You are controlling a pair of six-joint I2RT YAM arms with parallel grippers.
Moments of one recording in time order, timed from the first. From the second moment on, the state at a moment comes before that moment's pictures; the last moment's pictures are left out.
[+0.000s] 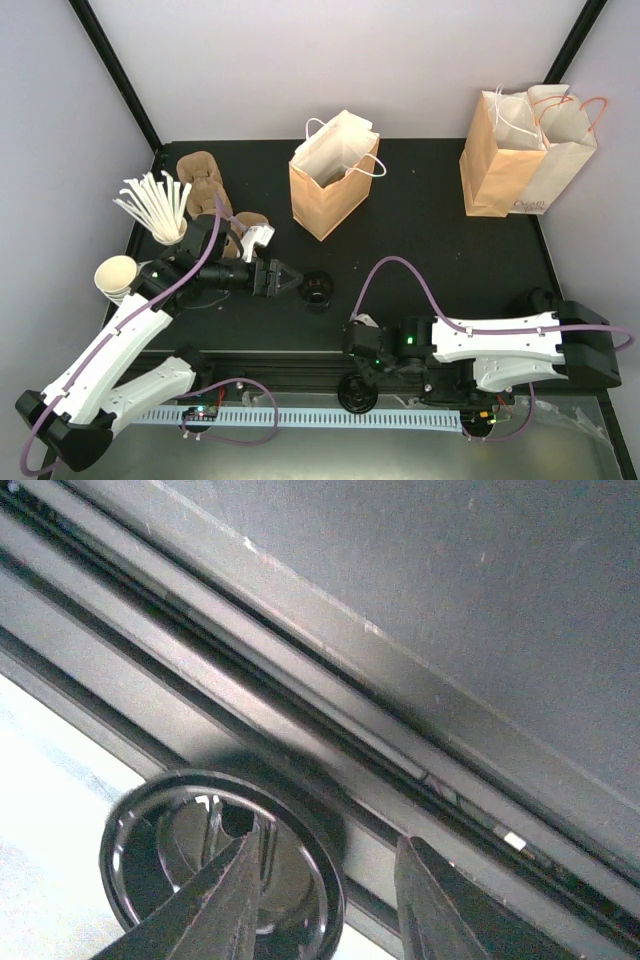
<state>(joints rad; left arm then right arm) -0.53 0.87 0.96 -0.79 0.61 -0.51 1.43 1.20 0.72 -0.79 0.05 0.86</state>
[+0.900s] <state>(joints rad) -0.53 0.86 0.94 -0.78 0.66 -0.51 1.44 1.28 0.63 -0.72 -0.13 0.80</state>
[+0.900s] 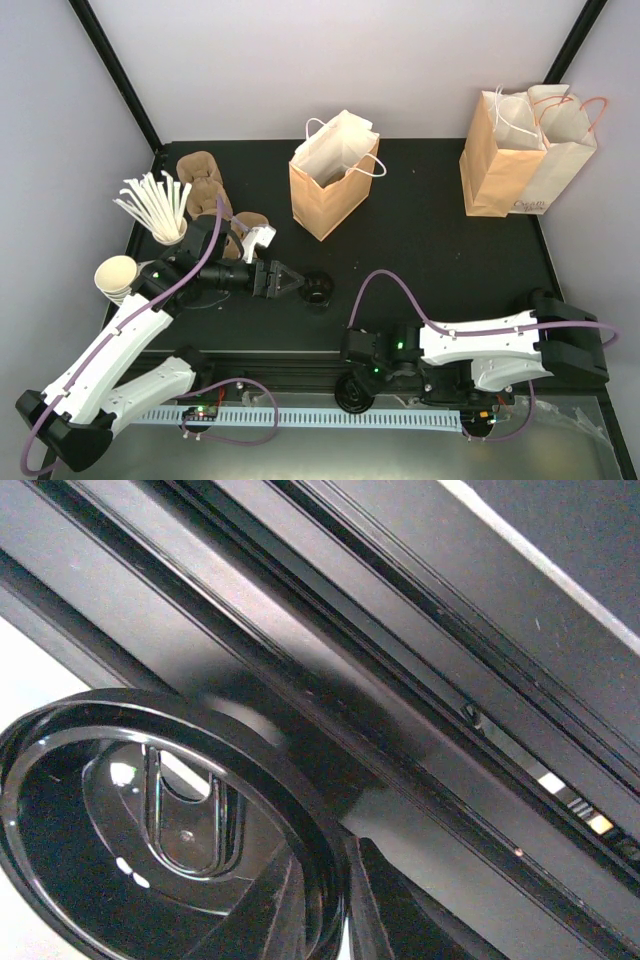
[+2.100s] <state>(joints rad) -0.53 0.91 0.93 -0.45 0.90 -0.72 0.82 1.04 0.76 -0.22 -0.43 0.67</state>
